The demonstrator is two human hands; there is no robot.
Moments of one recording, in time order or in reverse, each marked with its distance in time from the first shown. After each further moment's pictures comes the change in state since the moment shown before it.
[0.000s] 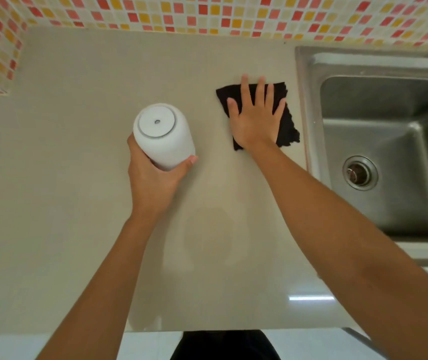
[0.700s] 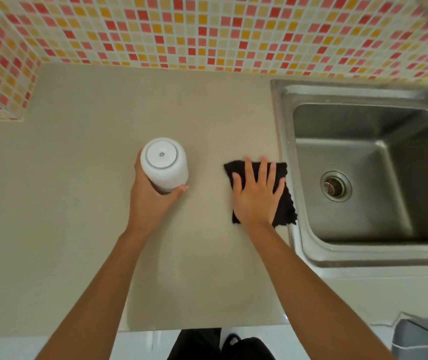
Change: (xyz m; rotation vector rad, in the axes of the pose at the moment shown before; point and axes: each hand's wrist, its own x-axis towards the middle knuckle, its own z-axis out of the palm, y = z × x) left_hand -0.013 0.001 -0.009 0.023 -0.167 0.027; right_hand -0.130 0.038 0.002 0.020 0.070 0.141
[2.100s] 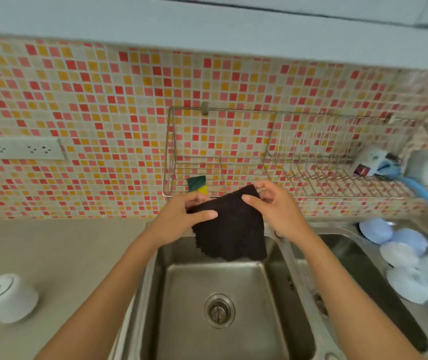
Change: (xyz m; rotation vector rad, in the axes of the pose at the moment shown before) left_hand -0.036 0.411 0.277 -0.058 -0.462 0.388; right_hand 0.135 0.333 -0.402 0.923 0.060 -0.408
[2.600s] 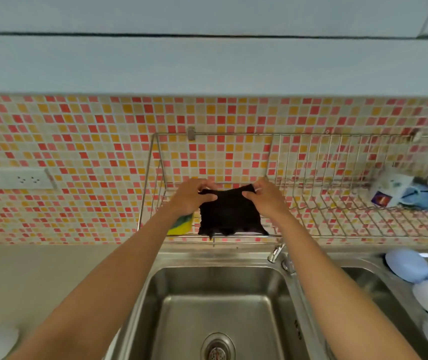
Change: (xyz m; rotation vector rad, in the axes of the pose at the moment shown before) left_hand 0.188 -0.012 0.005 0.369 0.101 -0.014; right_hand 0.166 0.071 -0.025 -0.220 0.030 0.167
